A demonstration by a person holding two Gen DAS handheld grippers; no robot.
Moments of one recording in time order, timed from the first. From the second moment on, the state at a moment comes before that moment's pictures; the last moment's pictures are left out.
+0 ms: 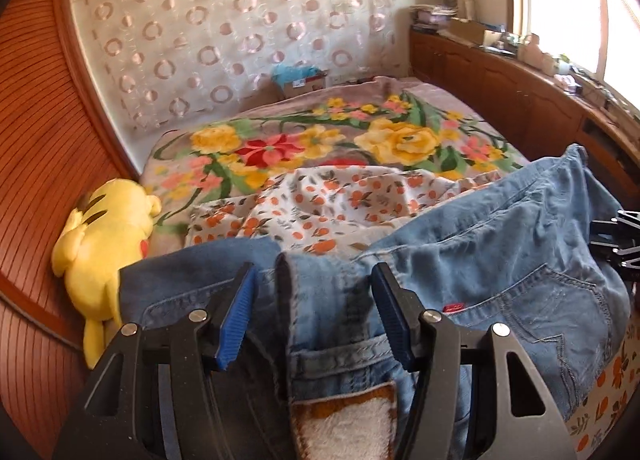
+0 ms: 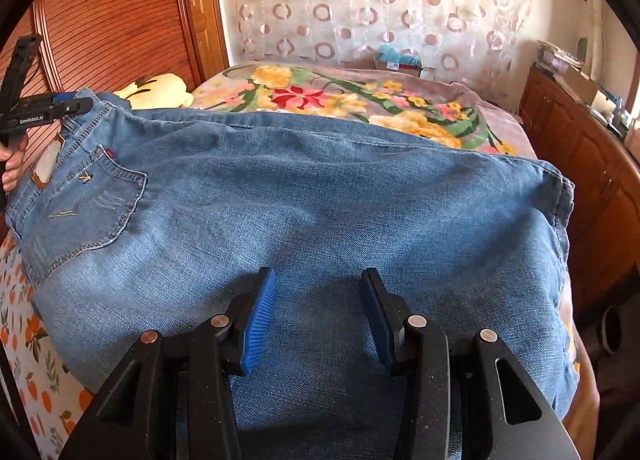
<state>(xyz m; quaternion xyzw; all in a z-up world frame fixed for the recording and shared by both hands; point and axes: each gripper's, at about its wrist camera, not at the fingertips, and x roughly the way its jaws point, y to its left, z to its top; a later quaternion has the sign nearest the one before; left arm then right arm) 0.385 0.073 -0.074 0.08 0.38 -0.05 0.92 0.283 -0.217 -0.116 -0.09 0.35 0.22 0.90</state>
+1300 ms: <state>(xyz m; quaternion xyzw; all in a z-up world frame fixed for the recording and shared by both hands) 0.319 0.057 -0.035 0.02 0.31 -0.07 0.95 0.258 -0.236 -0.106 -0.07 0.32 0.17 0.93</state>
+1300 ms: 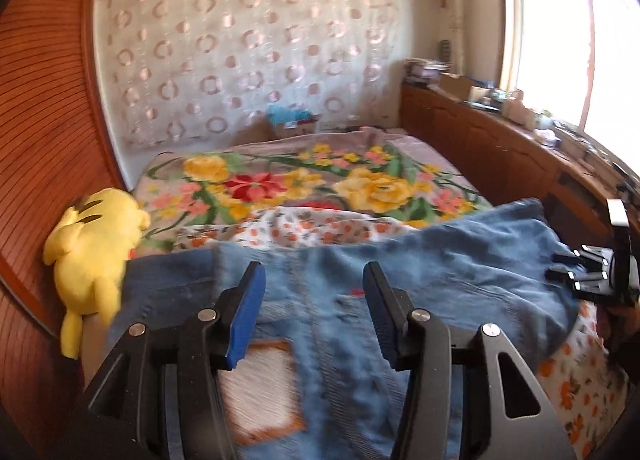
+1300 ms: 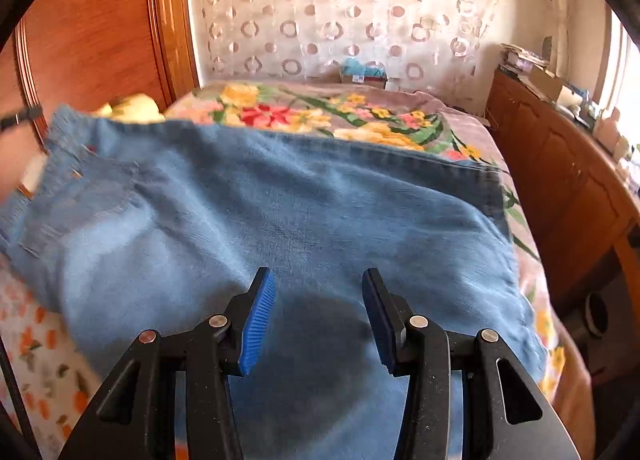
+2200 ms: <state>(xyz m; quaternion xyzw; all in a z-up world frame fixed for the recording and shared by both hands) 0.259 -0.080 -0.105 0.07 0.38 -0.21 0.90 0.164 -0.282 -0.103 -0.02 0.34 0.17 0.92</state>
